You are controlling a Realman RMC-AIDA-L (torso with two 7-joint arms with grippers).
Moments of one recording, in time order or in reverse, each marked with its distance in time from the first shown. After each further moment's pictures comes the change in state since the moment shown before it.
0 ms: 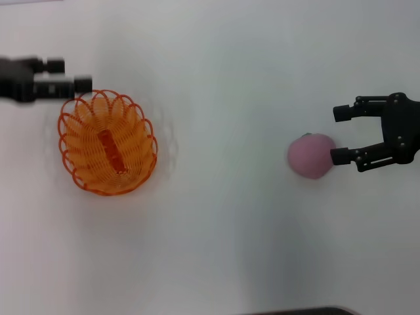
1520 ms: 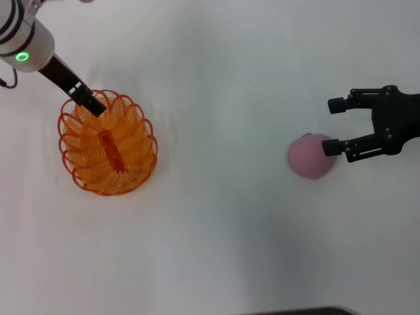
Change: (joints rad) left arm -0.403 -0.008 0.632 -0.270 0.679 -0.540 -0.476; right arm 0.020 0.012 -0.014 0.001 -0.014 0.076 -0.007
